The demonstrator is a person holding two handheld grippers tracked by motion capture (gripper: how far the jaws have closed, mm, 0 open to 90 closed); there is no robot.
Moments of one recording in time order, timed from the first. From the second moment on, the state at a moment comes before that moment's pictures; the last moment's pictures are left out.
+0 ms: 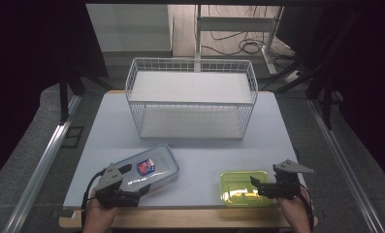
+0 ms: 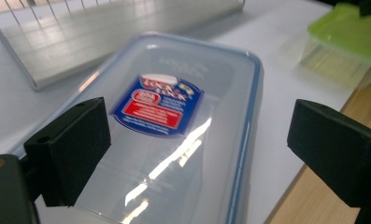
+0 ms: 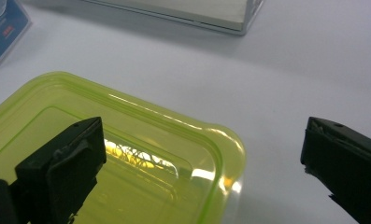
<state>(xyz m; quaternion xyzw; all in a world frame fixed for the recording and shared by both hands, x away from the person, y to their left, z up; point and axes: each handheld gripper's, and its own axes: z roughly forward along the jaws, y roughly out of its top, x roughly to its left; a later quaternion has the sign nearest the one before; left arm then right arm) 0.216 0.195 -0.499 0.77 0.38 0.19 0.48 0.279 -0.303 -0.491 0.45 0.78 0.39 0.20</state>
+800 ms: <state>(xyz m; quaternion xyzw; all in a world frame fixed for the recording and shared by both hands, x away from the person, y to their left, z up) 0.214 0.190 -0.500 0.78 0.37 0.17 0.48 0.260 -0.285 -0.479 0.40 0.82 0.38 0.17</state>
